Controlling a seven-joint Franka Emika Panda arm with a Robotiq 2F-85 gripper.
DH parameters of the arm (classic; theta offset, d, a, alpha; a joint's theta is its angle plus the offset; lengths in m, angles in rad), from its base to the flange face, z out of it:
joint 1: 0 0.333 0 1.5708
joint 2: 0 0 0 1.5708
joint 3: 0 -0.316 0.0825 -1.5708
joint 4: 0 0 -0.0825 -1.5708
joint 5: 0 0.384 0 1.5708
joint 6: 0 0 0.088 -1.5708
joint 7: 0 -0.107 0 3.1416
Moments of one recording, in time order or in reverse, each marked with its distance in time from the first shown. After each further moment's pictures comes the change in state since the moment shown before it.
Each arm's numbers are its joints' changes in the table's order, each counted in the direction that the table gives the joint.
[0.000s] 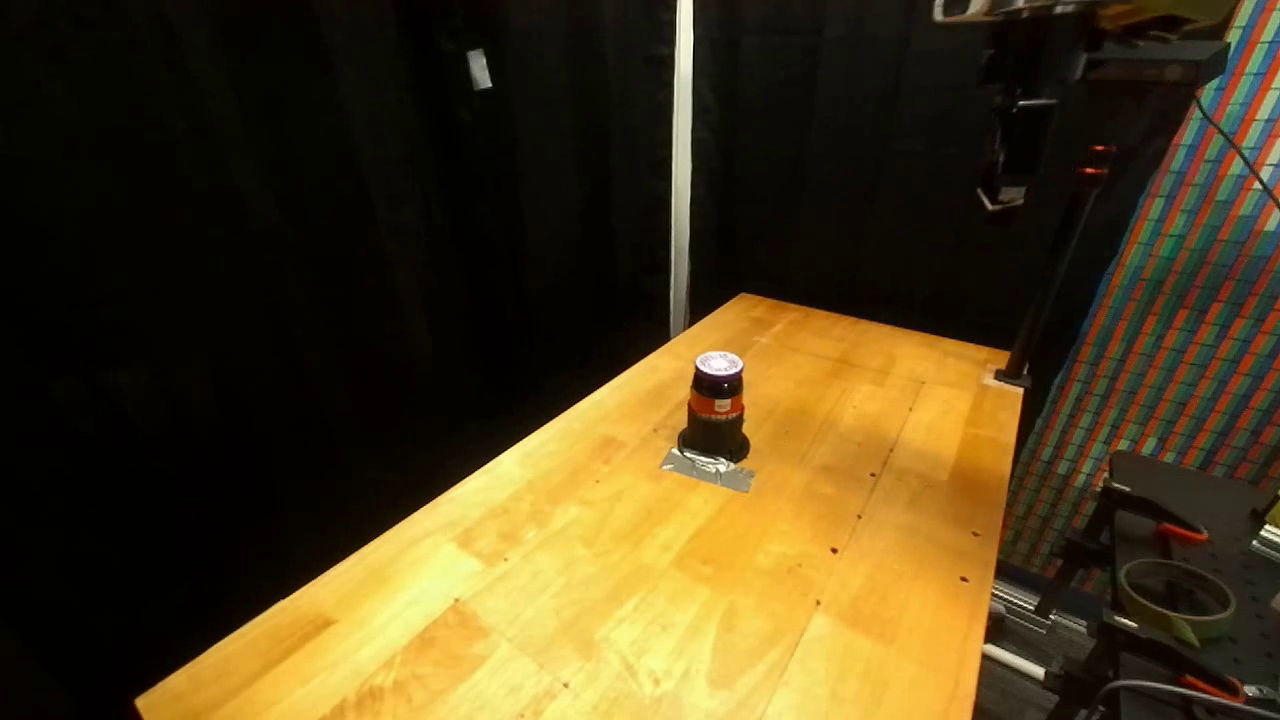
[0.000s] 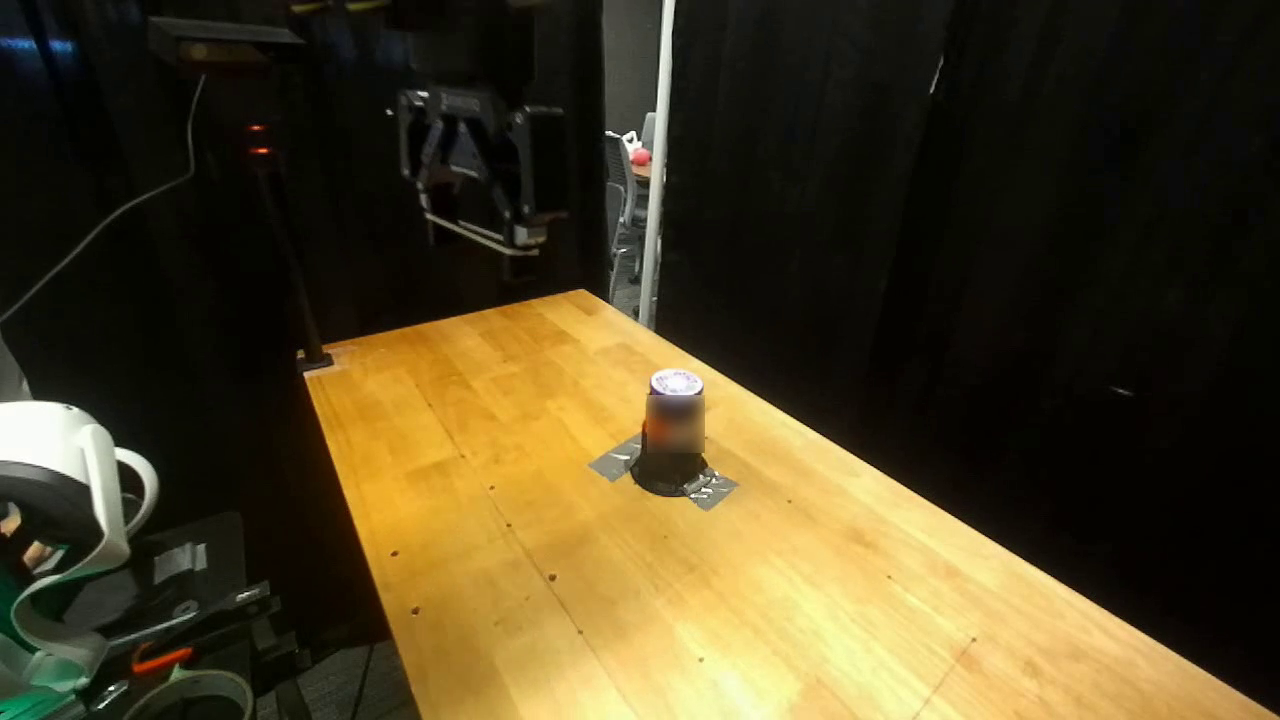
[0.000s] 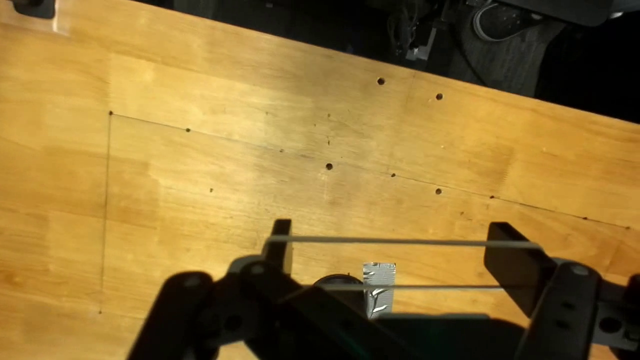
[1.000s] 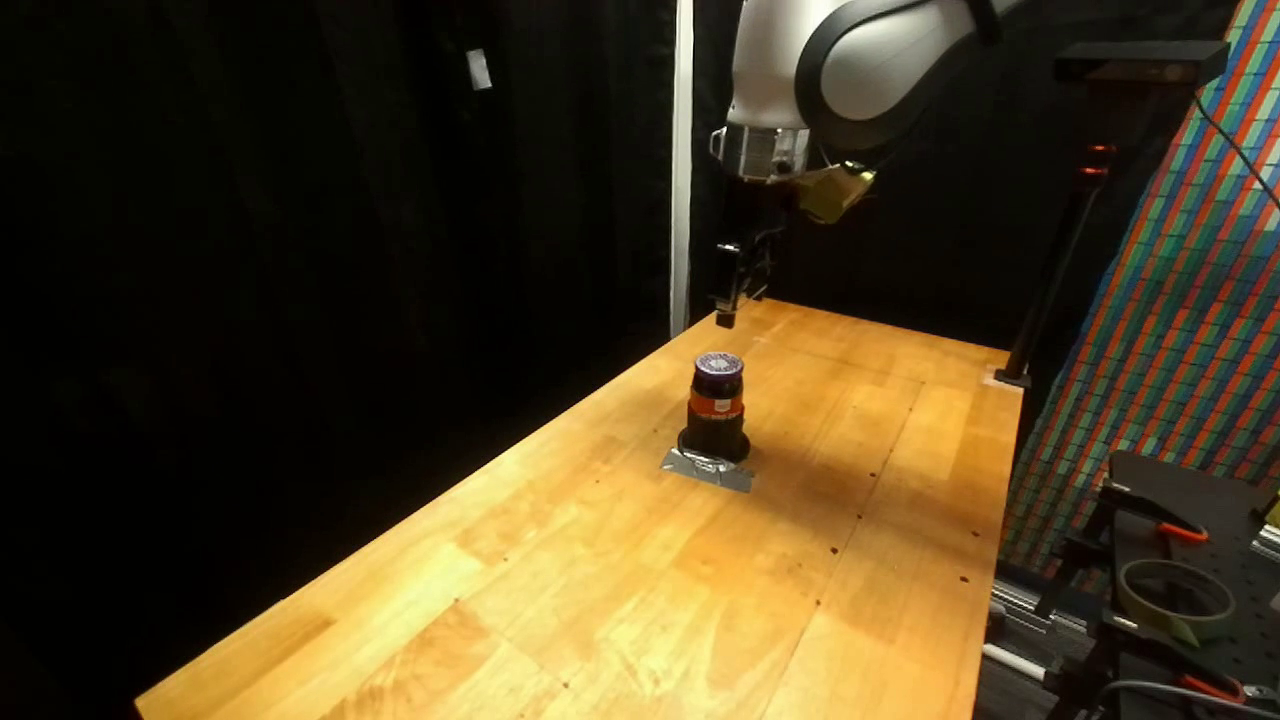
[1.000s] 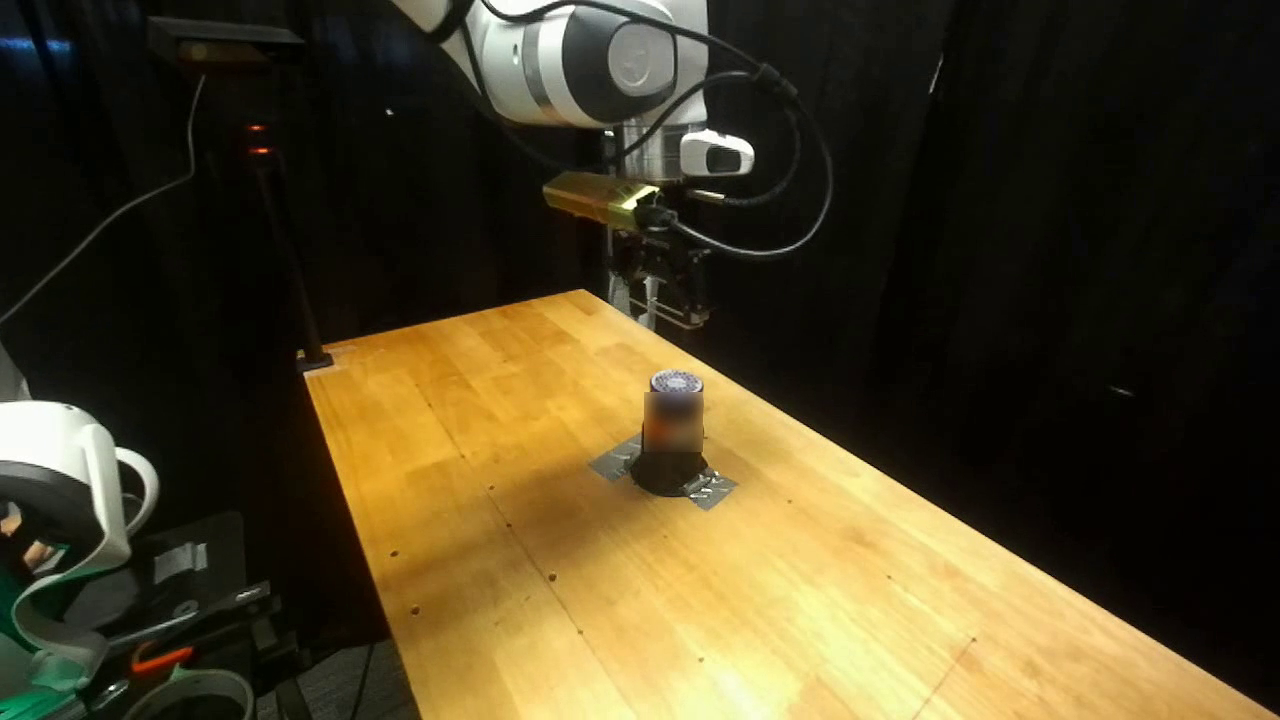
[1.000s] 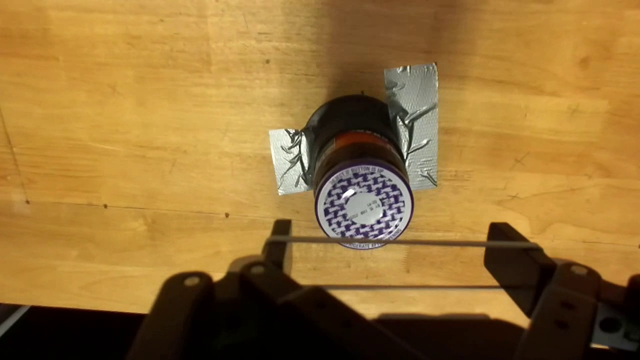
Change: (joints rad) arm 0.016 -0.696 -0.090 0.459 -0.084 0.383 -0.314
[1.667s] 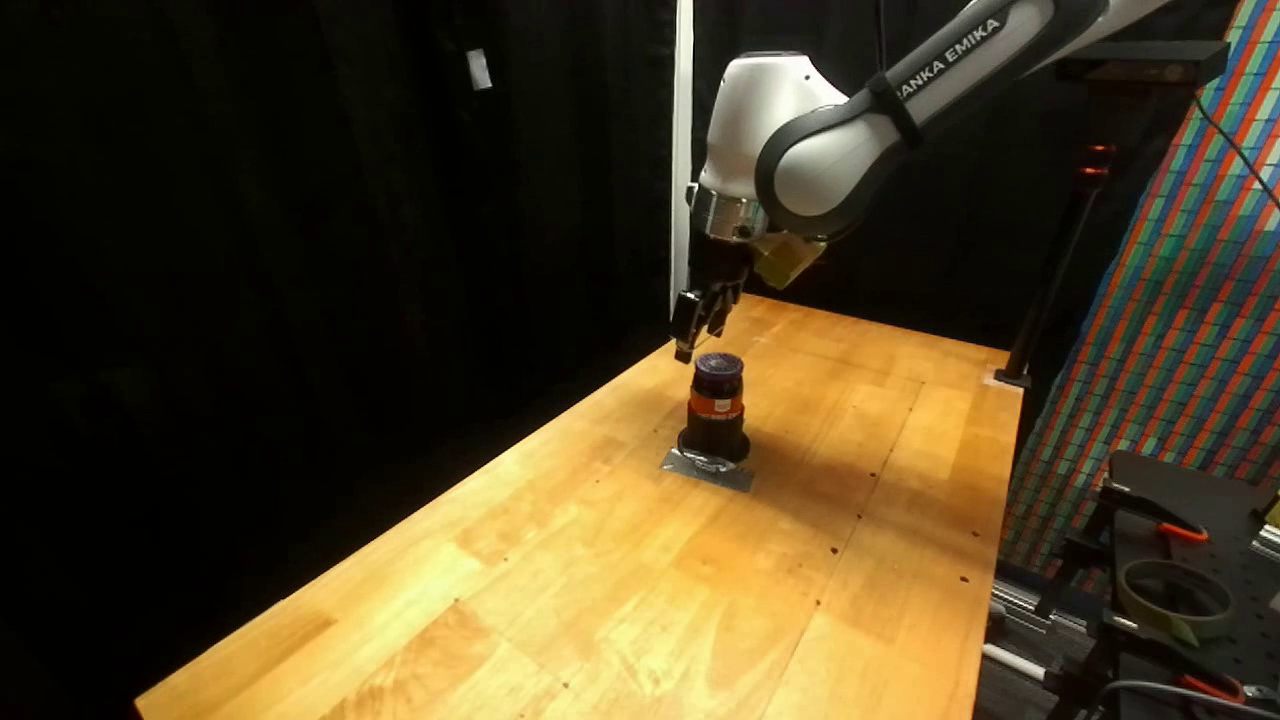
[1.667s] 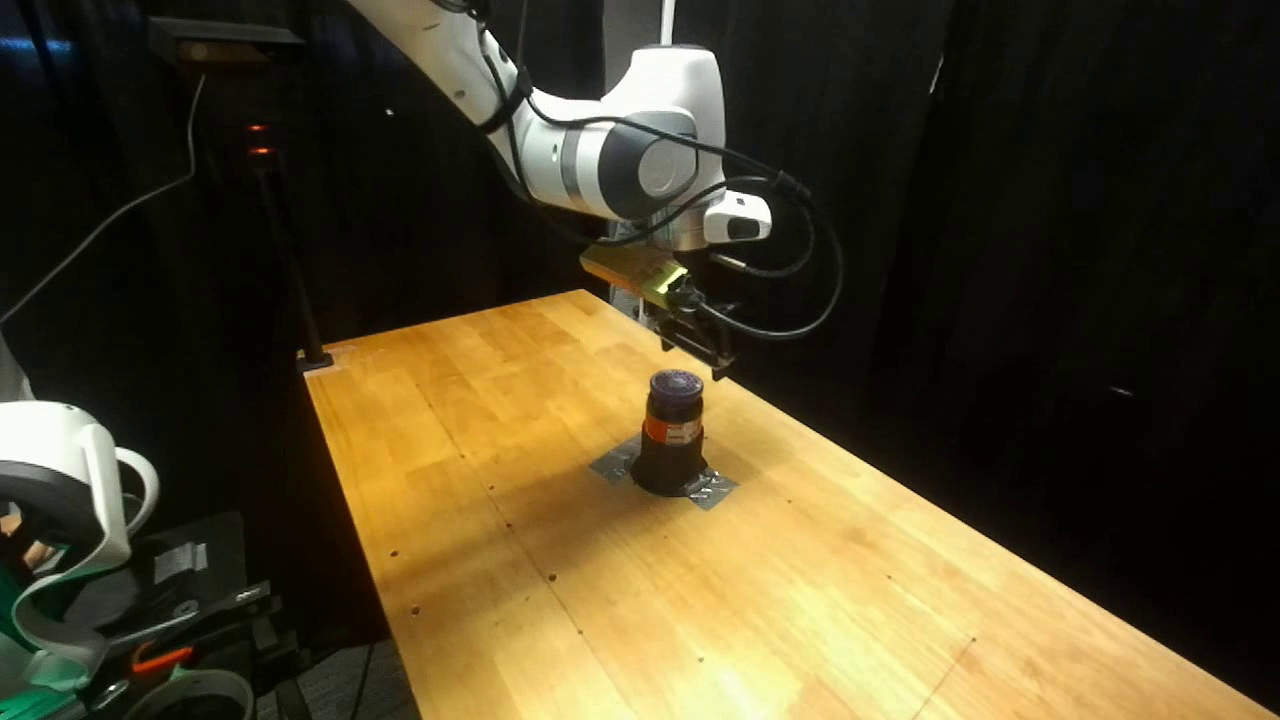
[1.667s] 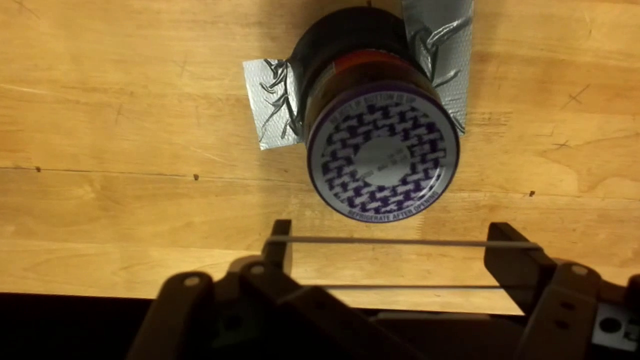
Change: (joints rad) arm 0.000 -0.179 0.014 0.069 0.002 0.219 -0.003
